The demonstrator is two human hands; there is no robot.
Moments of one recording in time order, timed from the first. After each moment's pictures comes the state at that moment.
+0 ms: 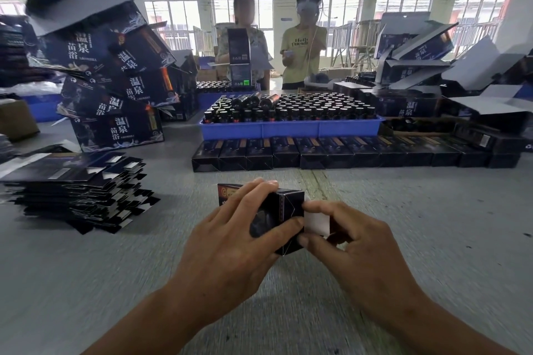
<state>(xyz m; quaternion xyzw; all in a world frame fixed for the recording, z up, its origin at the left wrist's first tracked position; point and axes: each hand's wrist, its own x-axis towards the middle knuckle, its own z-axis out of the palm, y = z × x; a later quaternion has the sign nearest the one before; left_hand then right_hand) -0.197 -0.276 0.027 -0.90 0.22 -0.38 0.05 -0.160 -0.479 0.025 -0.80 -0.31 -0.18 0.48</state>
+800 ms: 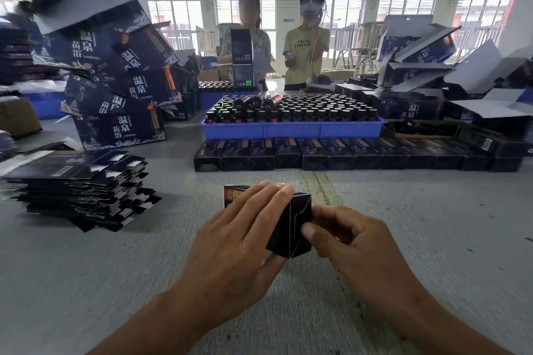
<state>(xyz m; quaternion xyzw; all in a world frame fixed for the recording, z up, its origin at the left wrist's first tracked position) -0.195 -0.281 0.022 -0.89 0.21 -0.39 -0.06 -0.151 -0.480 0.022 -0.77 -0.28 -0.07 0.57</state>
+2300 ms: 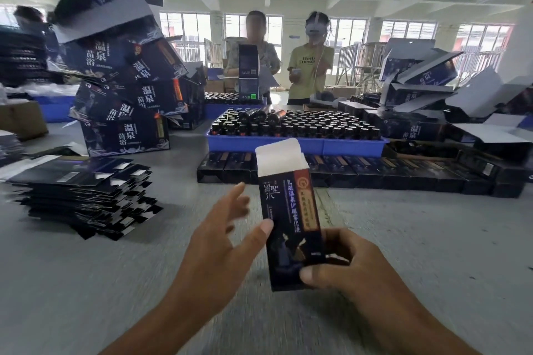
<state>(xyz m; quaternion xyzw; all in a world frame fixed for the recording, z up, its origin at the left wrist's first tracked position) -0.196 -0.274 0.028 -0.84 0.02 -0.27 -0.47 -0.145 -0.483 0.025 -0.77 -0.18 0.11 0.60</state>
